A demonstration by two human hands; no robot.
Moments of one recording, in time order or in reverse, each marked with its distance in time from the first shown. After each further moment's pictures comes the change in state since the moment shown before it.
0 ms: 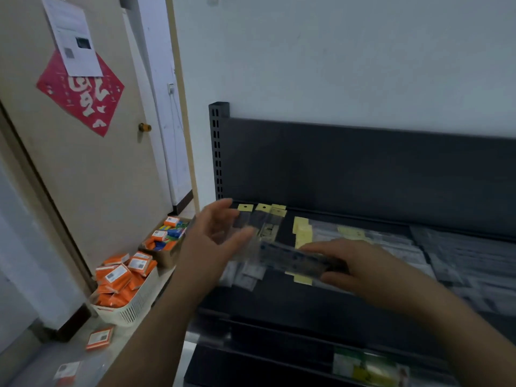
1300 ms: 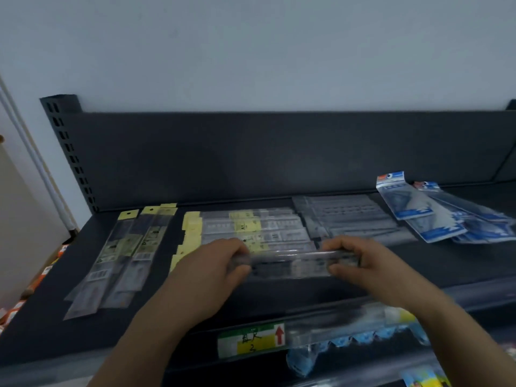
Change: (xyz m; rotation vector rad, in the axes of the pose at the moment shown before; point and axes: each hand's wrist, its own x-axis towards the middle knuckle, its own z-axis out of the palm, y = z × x) left_hand -0.036 0.041 0.141 0.737 -0.699 0.327; right_hand -0.153 0.108 0.006 0.560 0.359 0.384
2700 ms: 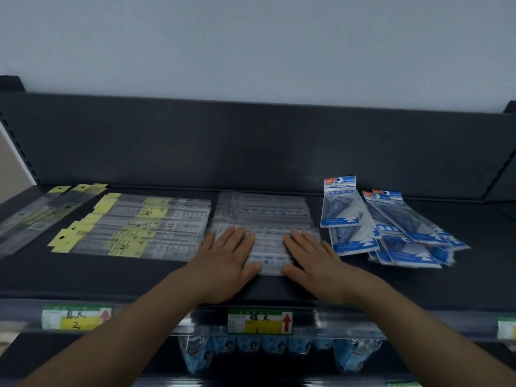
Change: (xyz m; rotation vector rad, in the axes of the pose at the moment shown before) left_hand 0.122 0.160 0.158 0.421 -0.324 -0.193; right_hand 0.019 0.157 -0.124 -0.677 -0.438 -0.016
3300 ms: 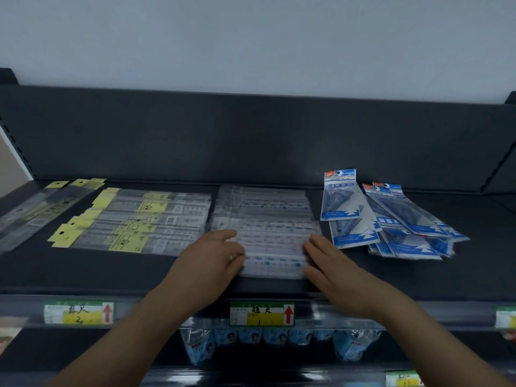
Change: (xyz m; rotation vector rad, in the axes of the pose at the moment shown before) left_hand -0.037 -0.002 -0.008 -0.249 0.375 0.022; right_hand -0.037 0.007 0.008 0.120 0.097 0.033
